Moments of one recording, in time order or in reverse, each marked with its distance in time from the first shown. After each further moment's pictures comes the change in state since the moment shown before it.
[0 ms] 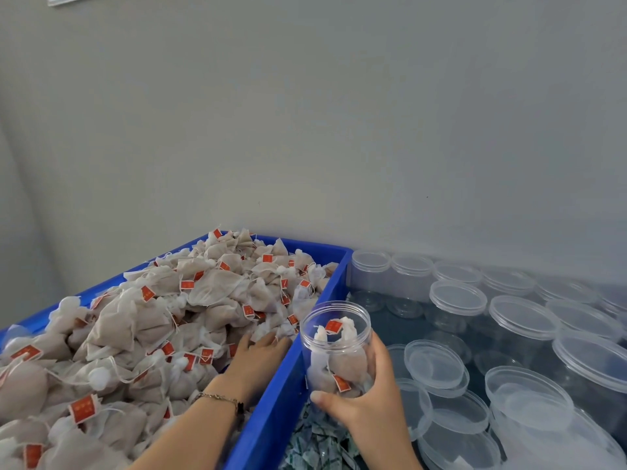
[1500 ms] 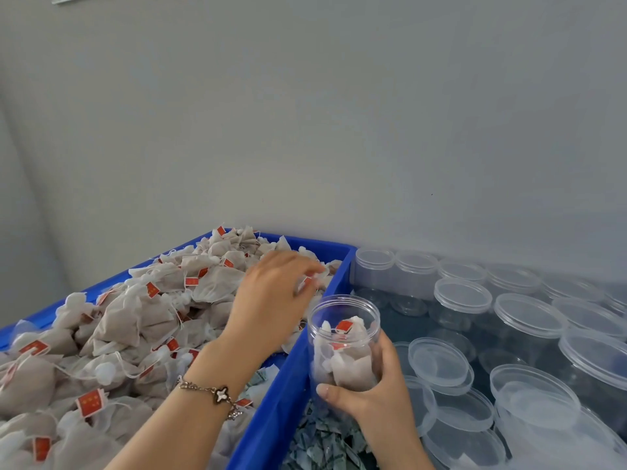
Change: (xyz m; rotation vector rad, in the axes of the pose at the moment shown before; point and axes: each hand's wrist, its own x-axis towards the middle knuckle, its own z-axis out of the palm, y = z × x) left_hand -0.050 0.035 -0.110 -0.432 0.852 0.116; right_hand 0.004 0.003 -0.003 0.064 -0.012 -0.012
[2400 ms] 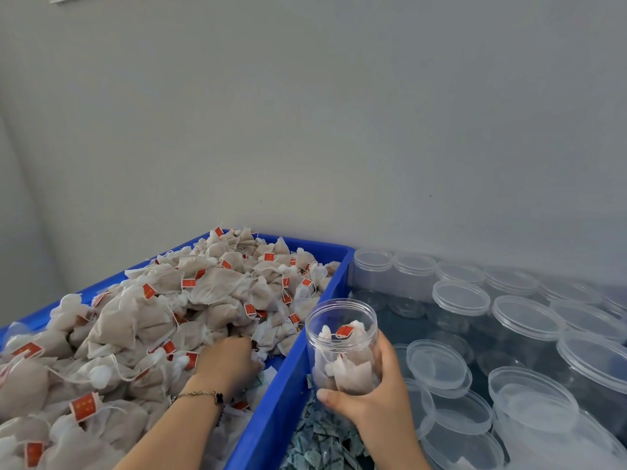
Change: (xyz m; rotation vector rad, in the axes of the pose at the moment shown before) left_hand -0.050 -0.101 0.061 0.475 -0.707 -0.517; right_hand 0.000 0.001 -0.002 -0.024 0.022 -0.006
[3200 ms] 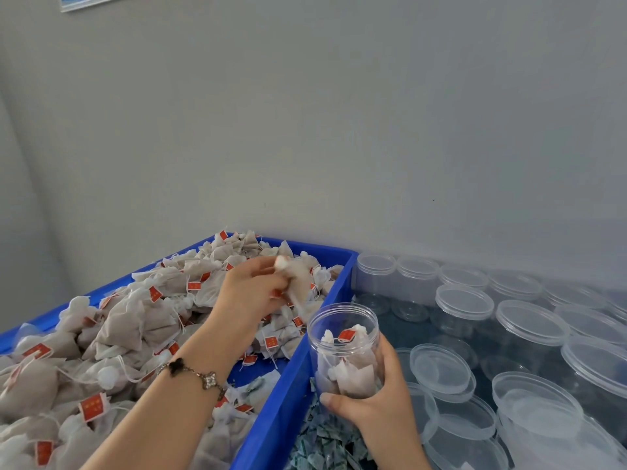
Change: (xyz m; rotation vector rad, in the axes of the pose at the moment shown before) left_hand -0.054 0.047 -0.116 -1.532 0.181 0.064; right_hand 0.002 -0.001 0.000 -0.012 -0.009 0.022
